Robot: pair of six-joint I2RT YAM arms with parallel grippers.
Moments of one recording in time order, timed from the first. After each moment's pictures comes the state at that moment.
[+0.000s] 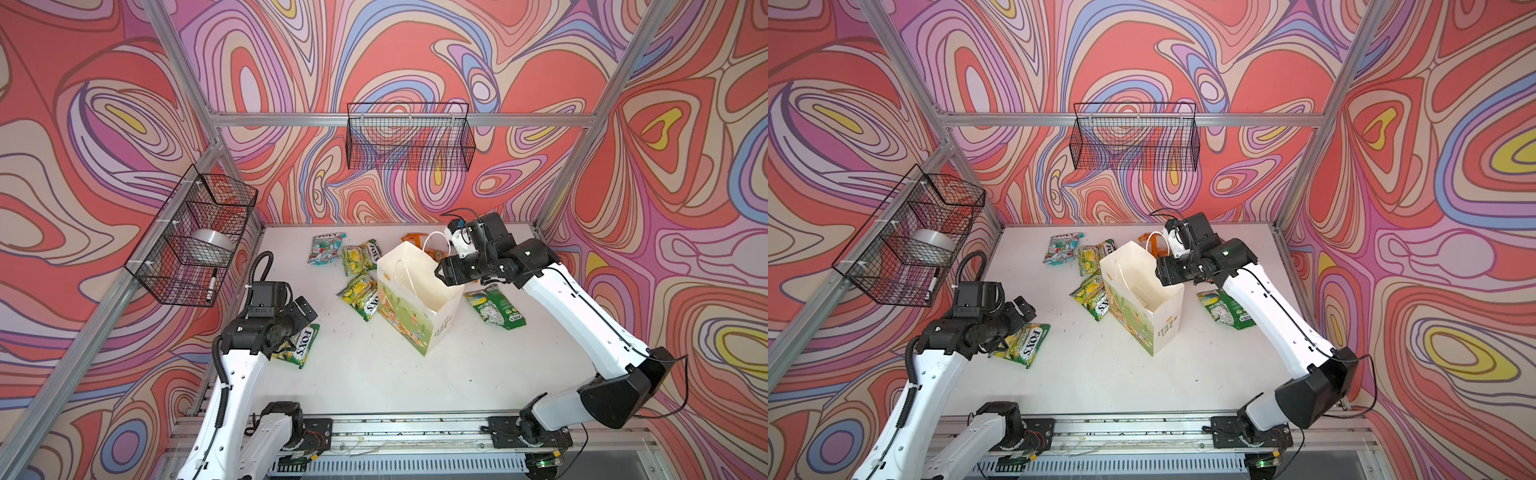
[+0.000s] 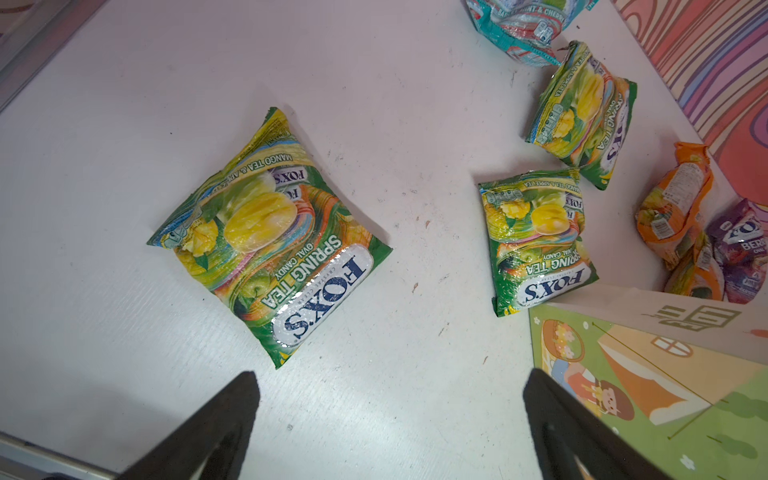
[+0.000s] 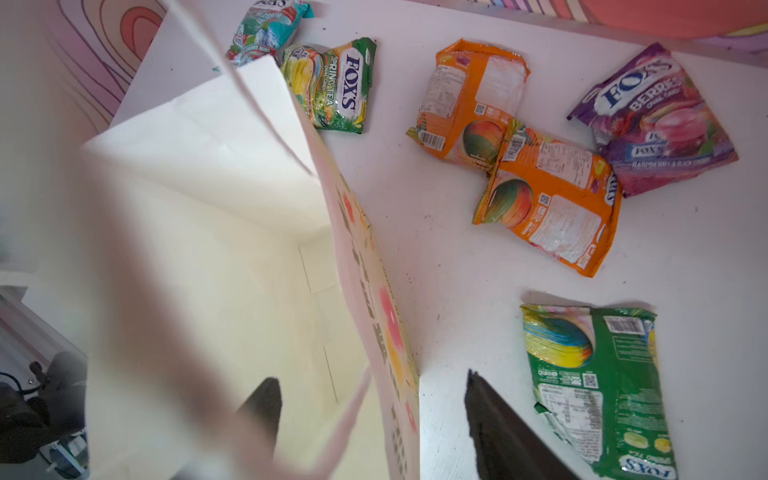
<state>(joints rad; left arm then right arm) -0.01 0.89 0.92 -1.02 -0.03 -0.73 0.51 1.49 1.62 -1.03 -0.09 0.19</state>
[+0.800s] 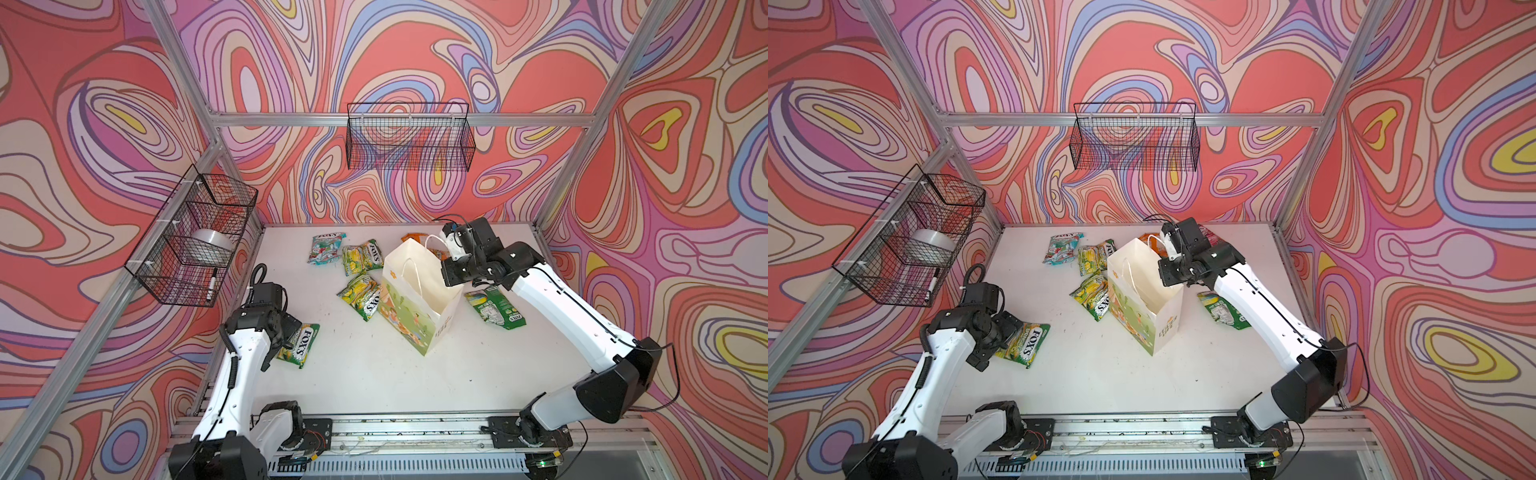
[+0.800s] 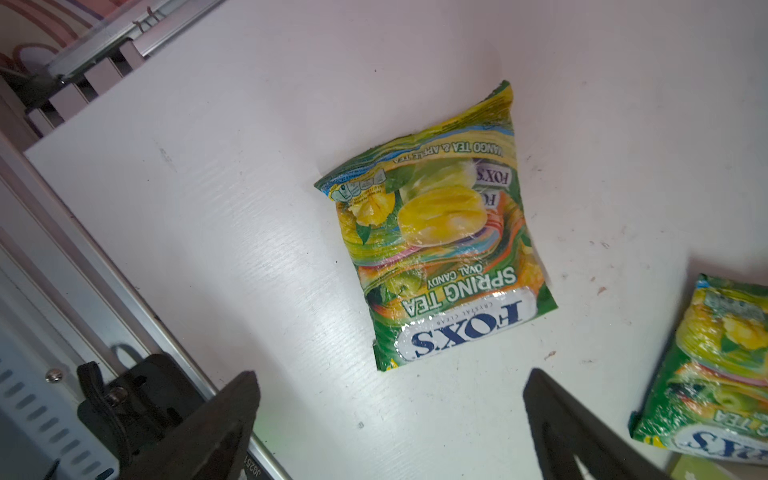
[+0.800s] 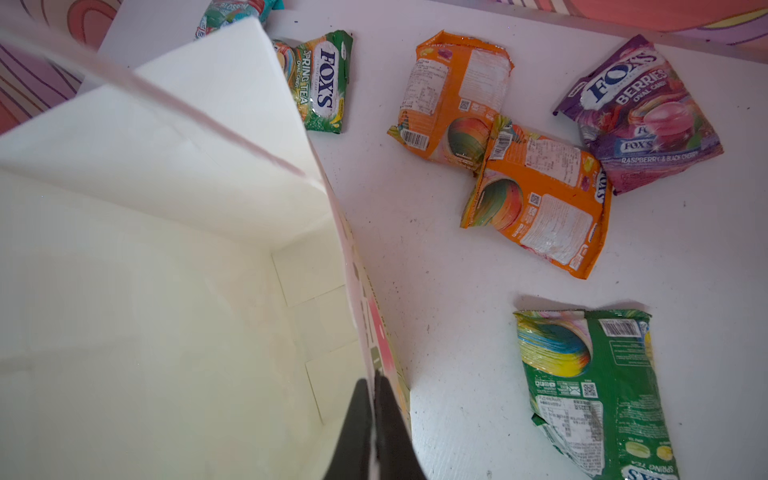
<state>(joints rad) 0.13 1.08 0.85 -1.10 -0.18 -0.94 0.54 1.50 1.56 -0.96 -0.01 0.24</state>
